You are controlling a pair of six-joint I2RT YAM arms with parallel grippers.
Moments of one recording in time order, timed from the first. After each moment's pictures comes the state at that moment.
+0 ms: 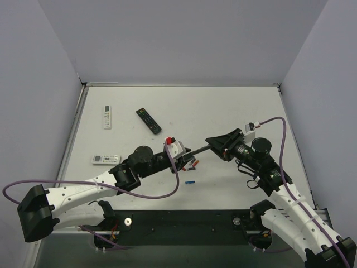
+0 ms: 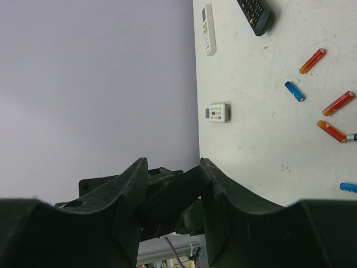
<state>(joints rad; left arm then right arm) -1.03 1.08 0.66 0.36 0.07 0.07 0.44 0.72 0.53 -0.02 -0.30 1.33</state>
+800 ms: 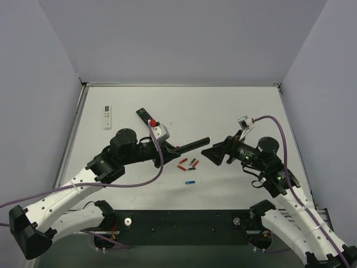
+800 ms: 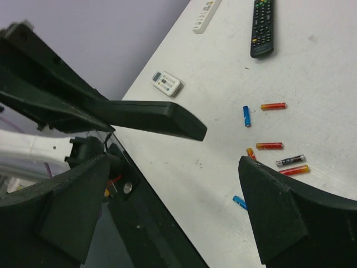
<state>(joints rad) -0.82 0.96 0.82 -0.06 0.36 -0.08 0.44 0.68 0.62 -0.11 -0.47 0.63</state>
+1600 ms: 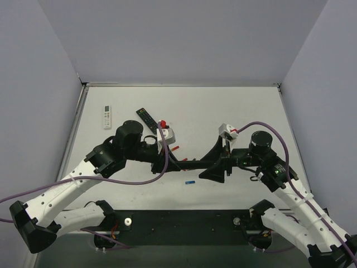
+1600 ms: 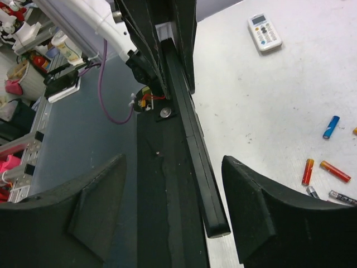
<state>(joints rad) -0.80 1.03 1.04 -0.44 0.70 -0.04 0.52 0.75 0.73 -0.18 -0.98 0.21</state>
